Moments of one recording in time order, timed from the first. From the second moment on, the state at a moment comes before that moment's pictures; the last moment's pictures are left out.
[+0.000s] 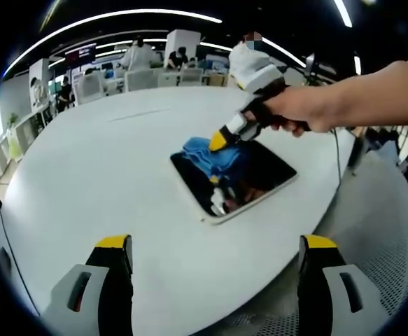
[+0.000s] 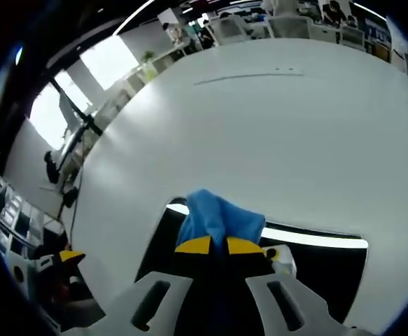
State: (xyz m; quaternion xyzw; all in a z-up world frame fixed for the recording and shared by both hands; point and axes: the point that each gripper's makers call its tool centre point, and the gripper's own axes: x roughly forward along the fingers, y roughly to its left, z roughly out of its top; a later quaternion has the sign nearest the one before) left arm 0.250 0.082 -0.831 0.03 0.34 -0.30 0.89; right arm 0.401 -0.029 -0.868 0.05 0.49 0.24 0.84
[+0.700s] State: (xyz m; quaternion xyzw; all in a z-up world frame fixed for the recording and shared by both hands) left arm 0.251 0.081 -0.829 0.04 0.33 -0.29 0.90; right arm 0.355 -0.026 -0.866 0.05 0.50 0.26 0.83
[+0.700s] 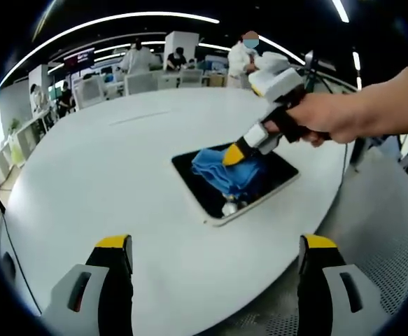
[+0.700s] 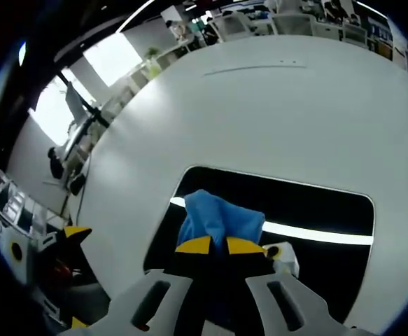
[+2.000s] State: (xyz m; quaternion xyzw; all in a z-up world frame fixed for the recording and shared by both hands) left arm 0.249 0.084 -0.833 0.04 0.34 -0.29 0.89; right arm 0.296 -0.019 -0.867 0.07 0.52 0.30 0.80
